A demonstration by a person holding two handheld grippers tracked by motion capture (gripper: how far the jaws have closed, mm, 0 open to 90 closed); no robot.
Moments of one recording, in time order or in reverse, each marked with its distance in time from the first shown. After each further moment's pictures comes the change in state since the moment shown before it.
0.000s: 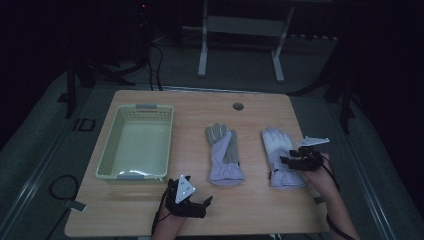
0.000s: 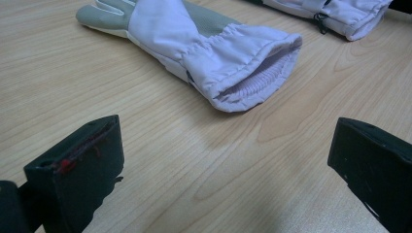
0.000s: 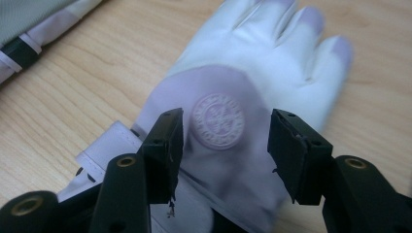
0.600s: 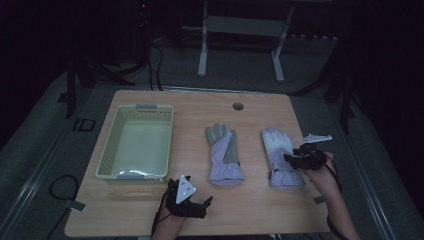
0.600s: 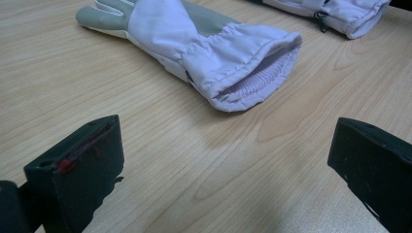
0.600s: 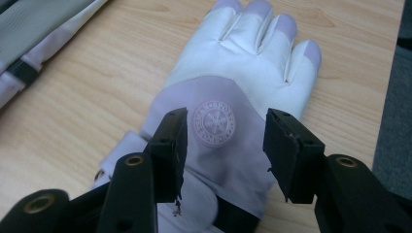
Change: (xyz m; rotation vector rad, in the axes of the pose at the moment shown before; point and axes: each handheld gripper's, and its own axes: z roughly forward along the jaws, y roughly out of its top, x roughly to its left) left arm -0.001 0.000 0.000 0.002 0.003 0.005; right arm 0.011 0.015 -0.025 0.027 -0.079 0.030
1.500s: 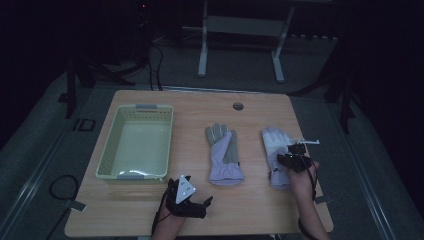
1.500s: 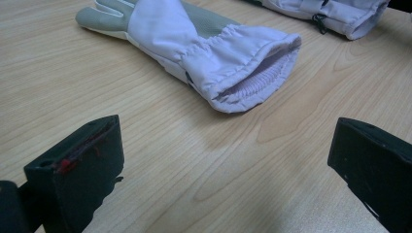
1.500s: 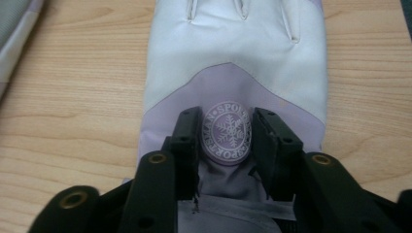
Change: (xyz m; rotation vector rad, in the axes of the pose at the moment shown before) left arm 0.000 0.000 0.000 -0.006 -0.003 -0.002; right arm 0.028 -0.003 0.041 0.036 -0.168 0.377
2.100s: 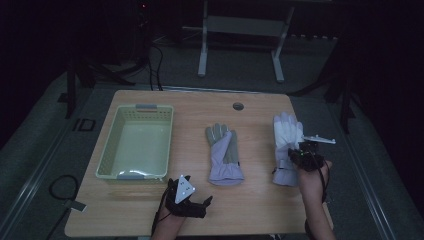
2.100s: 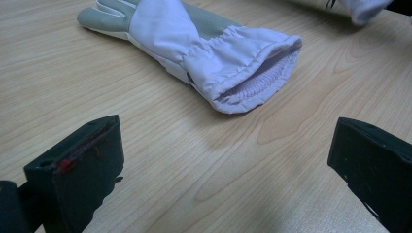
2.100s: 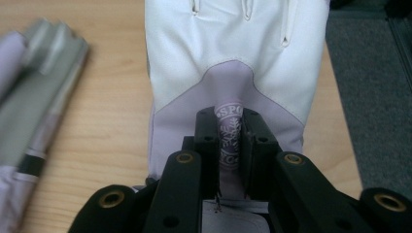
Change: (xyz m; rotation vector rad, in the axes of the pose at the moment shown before) left arm 0.001 0.000 -0.001 -0.003 0.002 -0.006; right arm 0.003 0.011 -0.058 -0.112 -0.033 0.009
